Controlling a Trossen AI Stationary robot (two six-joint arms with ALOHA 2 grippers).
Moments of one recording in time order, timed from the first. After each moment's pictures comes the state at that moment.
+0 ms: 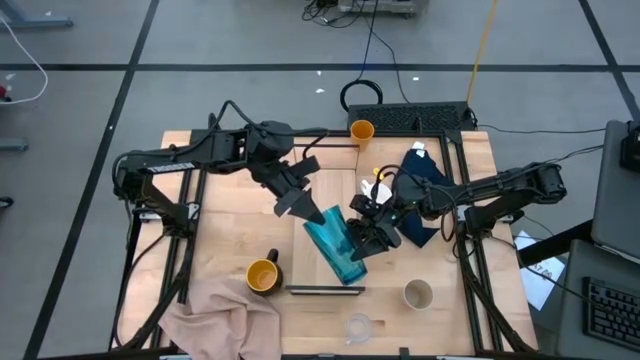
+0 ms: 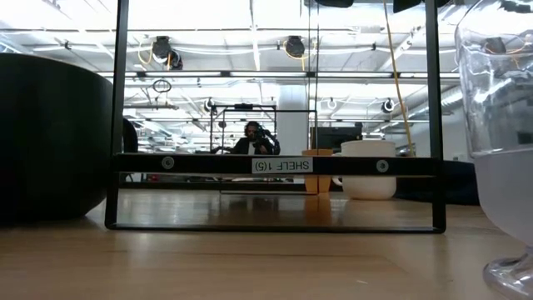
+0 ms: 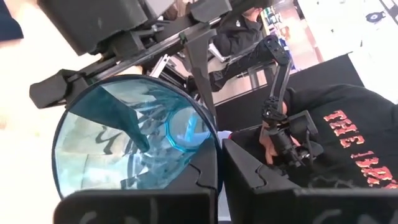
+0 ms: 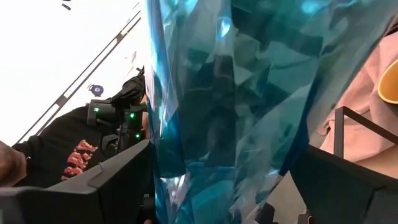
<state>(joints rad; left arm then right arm) 0.08 1.58 1.75 -0.59 0.72 -0.75 0.08 1.39 0.87 0.62 -0.68 1.12</state>
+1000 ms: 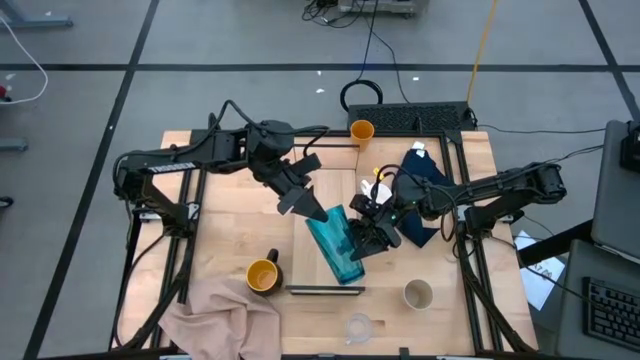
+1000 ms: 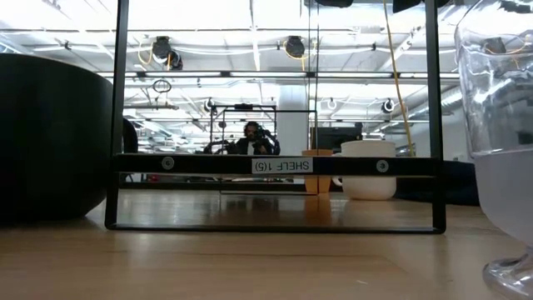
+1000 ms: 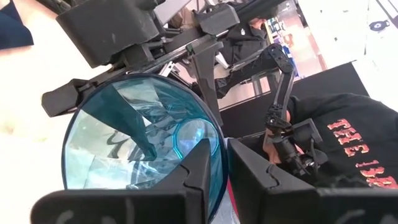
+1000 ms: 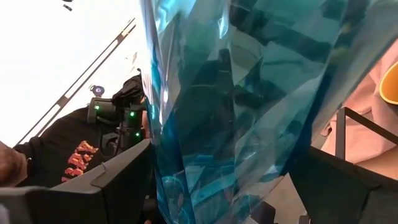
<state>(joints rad) 0.08 1.58 1.74 -0.57 0.70 -0.77 0.08 1.39 0.88 0.62 -0.68 1.12</state>
